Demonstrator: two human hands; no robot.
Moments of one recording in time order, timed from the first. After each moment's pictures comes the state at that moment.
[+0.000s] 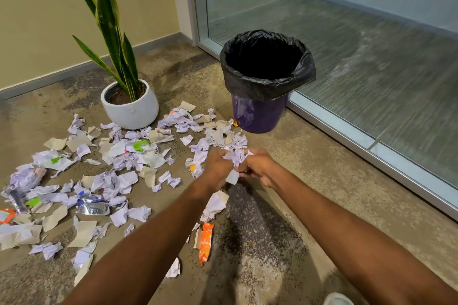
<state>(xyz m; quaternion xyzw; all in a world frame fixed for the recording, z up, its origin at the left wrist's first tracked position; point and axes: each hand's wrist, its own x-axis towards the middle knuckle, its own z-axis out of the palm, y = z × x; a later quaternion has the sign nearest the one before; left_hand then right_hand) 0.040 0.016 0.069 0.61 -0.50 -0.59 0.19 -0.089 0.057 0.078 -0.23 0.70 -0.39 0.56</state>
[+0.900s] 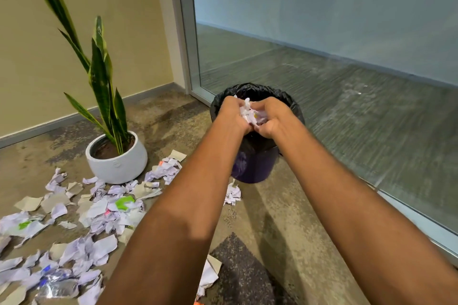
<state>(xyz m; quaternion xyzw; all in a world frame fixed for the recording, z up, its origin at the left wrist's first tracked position) -0.088 -0.101 0.286 0.39 -0.24 -0.81 0.37 -0.171 -0.081 0.271 -0.14 0.53 -0.63 0.54</state>
